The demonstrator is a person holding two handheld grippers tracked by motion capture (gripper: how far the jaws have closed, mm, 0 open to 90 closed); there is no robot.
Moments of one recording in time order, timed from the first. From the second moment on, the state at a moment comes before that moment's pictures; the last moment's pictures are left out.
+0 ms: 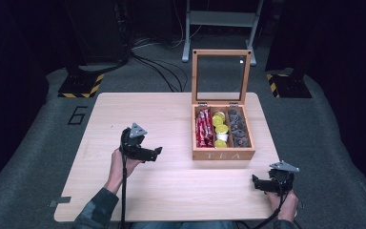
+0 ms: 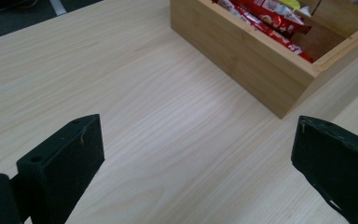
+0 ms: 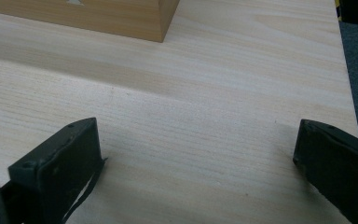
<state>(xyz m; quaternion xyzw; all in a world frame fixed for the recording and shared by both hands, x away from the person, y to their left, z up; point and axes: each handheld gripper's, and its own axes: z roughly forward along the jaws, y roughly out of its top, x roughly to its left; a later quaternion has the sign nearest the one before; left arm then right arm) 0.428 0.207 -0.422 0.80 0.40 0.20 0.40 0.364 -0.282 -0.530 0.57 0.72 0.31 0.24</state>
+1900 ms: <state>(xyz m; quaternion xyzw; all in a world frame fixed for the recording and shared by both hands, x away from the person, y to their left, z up) 0.514 0.042 -0.412 0.84 0.36 0.16 0.37 0.364 -0.282 -0.530 0.56 0.73 0.31 0.25</state>
